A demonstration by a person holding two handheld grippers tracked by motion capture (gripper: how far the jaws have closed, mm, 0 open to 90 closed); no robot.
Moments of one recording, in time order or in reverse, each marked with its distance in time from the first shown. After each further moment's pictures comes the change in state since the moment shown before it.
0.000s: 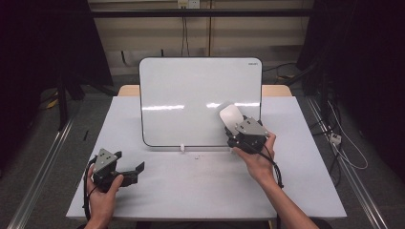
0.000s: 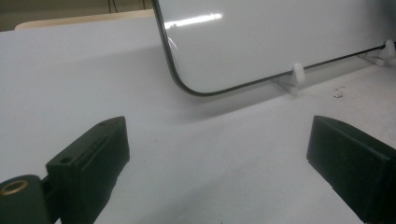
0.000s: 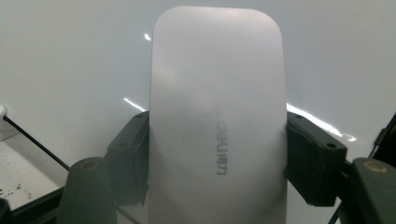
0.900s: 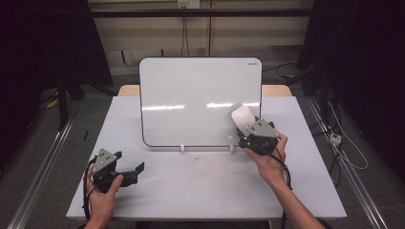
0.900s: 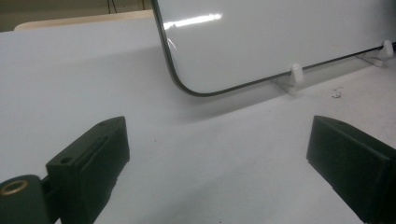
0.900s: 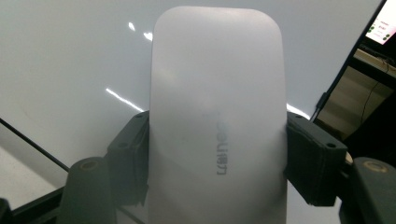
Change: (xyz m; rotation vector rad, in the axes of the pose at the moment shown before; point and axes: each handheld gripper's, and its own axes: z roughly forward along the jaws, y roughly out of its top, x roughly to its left) left arm 0.000 0.000 -0.001 0.001 0.000 0.008; right arm -0.023 -0.017 -0.012 0.035 -0.060 -0.020
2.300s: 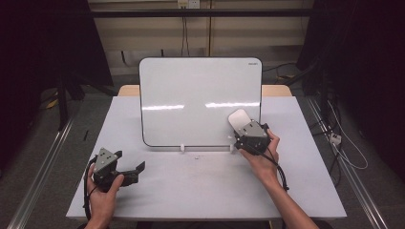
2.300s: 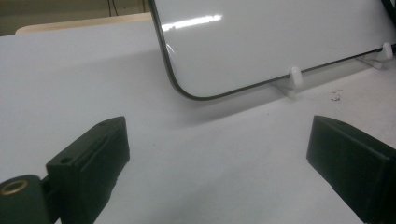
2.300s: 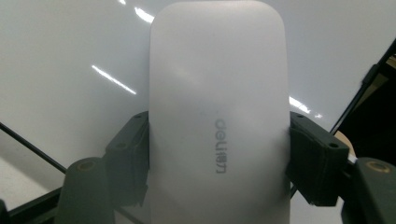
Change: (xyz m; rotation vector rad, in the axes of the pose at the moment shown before) left arm -0.002 0.003 0.001 -0.003 0.004 0.001; right arm 0.012 -0.013 0.026 0.080 -0.029 -0.045
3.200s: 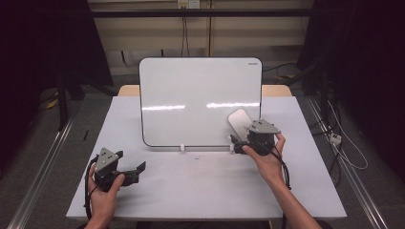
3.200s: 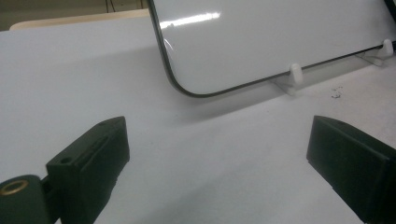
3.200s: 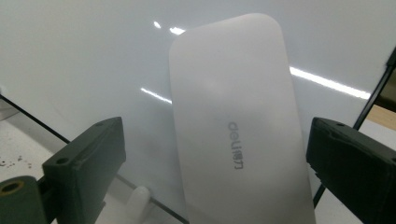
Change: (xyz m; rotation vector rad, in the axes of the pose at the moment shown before) left arm 0.001 -0.003 0.004 0.012 -0.015 -0.005; right arm -0.014 0.000 -0.010 -0.038 0.174 0.196
